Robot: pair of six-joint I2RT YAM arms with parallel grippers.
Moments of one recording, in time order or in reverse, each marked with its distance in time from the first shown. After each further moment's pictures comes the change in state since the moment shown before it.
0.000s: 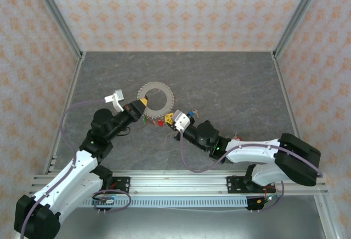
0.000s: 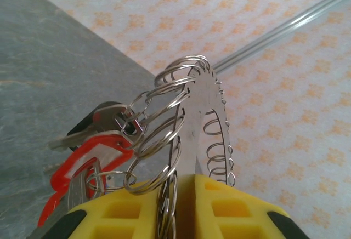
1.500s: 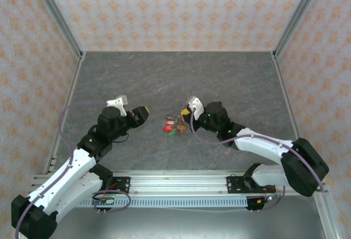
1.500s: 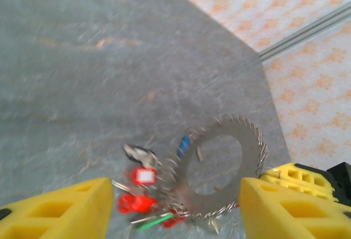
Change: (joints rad) left arm -0.076 0.018 0.141 -0.432 -0.172 0.167; right arm -0.348 -0.092 0.094 -0.536 -0.385 0.121
